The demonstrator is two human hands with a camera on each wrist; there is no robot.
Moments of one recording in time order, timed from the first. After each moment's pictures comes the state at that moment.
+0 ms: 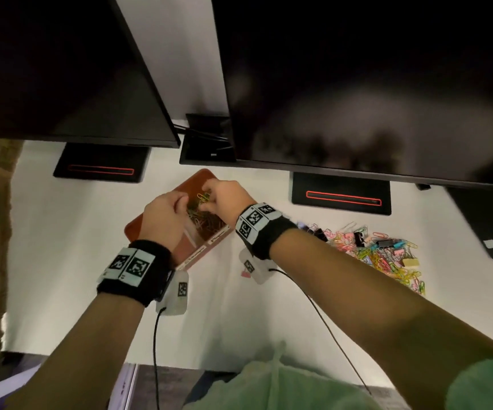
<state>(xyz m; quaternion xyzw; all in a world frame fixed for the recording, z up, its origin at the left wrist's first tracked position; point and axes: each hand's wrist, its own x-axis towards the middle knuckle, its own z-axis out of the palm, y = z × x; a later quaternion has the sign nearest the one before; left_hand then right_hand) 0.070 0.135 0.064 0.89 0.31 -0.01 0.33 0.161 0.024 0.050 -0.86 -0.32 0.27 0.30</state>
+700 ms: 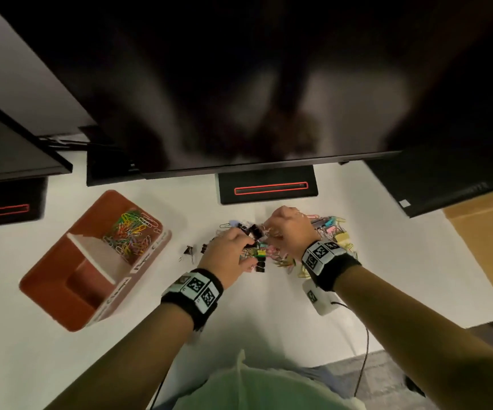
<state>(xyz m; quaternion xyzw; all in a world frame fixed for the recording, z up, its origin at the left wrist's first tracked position) 0.113 -0.043 -0.023 0.93 -0.06 -0.22 0.29 0.174 -0.222 -0.029 -0.94 -0.18 0.22 0.16</state>
